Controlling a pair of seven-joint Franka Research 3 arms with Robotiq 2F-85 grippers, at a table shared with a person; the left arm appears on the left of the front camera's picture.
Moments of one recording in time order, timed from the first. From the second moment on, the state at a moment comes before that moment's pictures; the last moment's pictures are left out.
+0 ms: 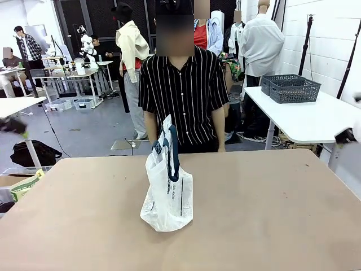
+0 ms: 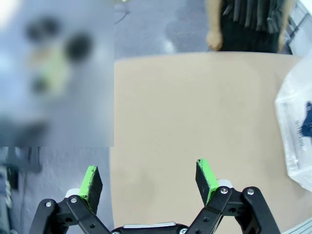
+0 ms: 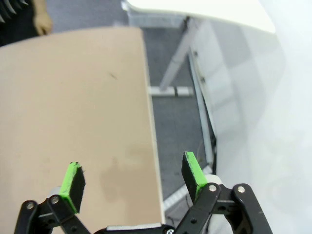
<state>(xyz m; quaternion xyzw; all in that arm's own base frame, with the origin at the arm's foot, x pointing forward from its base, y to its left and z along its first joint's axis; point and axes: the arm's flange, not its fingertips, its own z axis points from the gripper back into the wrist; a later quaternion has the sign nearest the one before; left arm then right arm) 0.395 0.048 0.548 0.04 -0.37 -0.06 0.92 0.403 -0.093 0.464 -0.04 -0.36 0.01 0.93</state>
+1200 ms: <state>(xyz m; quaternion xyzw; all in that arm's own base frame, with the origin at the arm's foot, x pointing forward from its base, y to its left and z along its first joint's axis) 0.522 -0.173 0.608 -0.06 -0.38 -0.26 0.88 0.371 0.107 0.606 0.06 -0.32 0.18 0.93</state>
